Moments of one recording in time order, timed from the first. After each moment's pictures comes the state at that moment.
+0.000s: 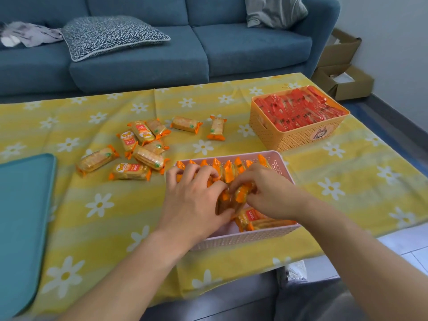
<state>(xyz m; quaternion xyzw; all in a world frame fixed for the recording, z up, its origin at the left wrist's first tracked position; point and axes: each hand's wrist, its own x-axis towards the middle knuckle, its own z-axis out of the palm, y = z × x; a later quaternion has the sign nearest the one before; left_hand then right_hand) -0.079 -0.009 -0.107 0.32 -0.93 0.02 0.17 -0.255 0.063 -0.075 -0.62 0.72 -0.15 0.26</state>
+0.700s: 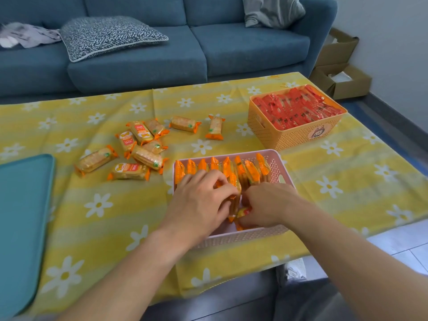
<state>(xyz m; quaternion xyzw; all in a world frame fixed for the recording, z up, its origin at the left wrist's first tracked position) -0.083 -0.010 -0.118 0.26 -0.95 -0.06 0.17 -0.247 0.063 -0.092 -0.60 0.77 0.14 0.18</state>
